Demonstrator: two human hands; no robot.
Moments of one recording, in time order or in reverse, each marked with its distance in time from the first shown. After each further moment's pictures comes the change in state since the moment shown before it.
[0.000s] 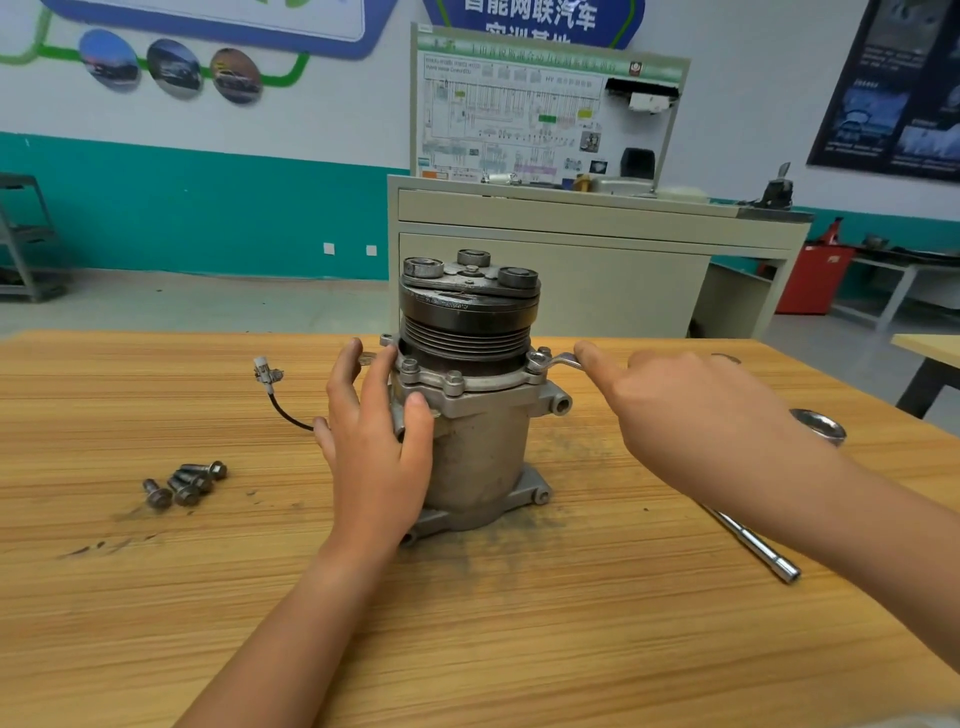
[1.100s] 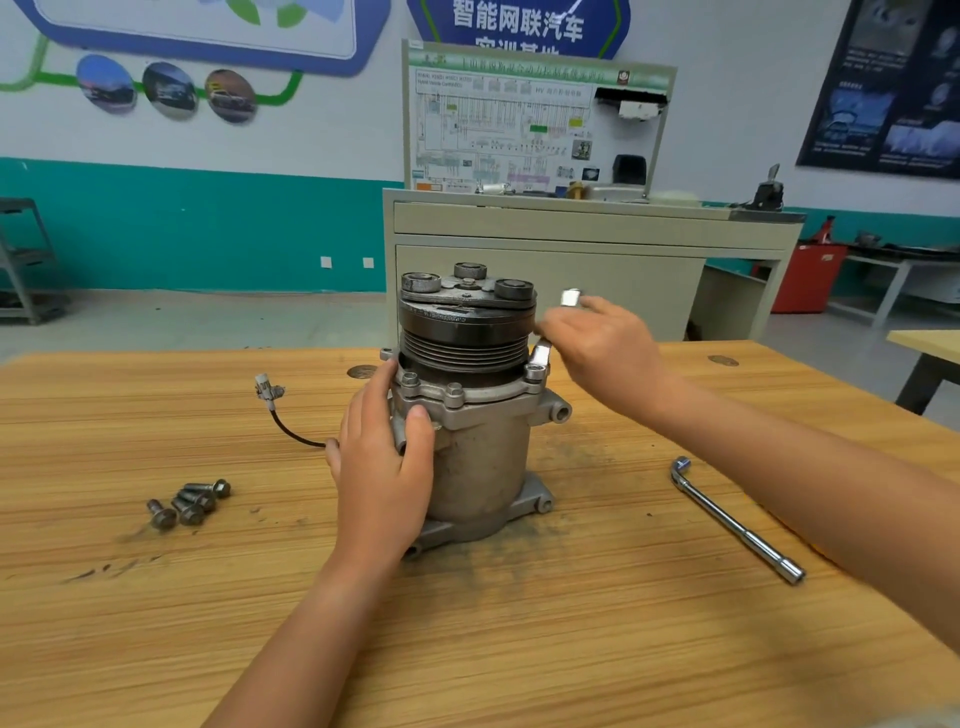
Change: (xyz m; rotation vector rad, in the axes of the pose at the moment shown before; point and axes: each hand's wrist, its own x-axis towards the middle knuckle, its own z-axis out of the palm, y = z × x) left_hand 0.001 0.007 -0.006 -0.106 -0.110 -0.046; right_hand 0.079 0.012 0.060 0.255 0.639 -0.163
